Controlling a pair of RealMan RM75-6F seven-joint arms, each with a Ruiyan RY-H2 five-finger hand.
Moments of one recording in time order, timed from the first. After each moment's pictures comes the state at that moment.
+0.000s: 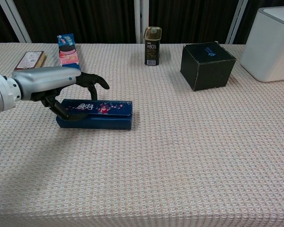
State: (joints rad) left arm -0.71 -1.48 -0.08 -1.58 1.28 0.87 0.17; right arm 0.06 -1.08 0.08 -1.59 -1.44 1.45 0.01
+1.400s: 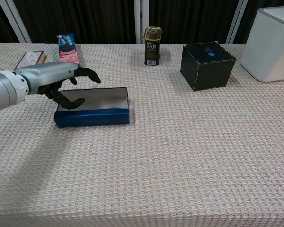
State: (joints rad) left arm -0.73 -1.57 -0.13 -1.50 1.05 0.94 0.32; right arm 0.07 -1.10 0.07 -1.56 -1.42 1.42 0.03
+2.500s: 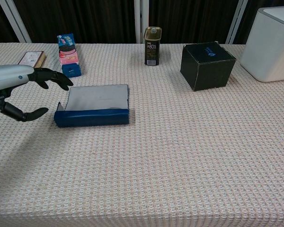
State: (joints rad) left arm -0.59 -1.34 0.04 -1.66 1.40 1.05 0.07; right arm 0.06 -1.09 0.08 -1.57 -1.45 1.45 0.05
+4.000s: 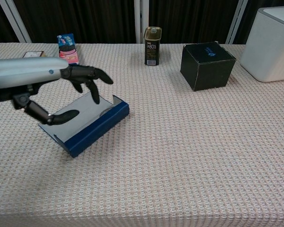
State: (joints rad) left arm -0.68 -1.31 -0.04 -1.86 1.46 0.93 0.12; right arm 0.06 -1.08 0.07 -1.59 -1.47 1.47 0.06
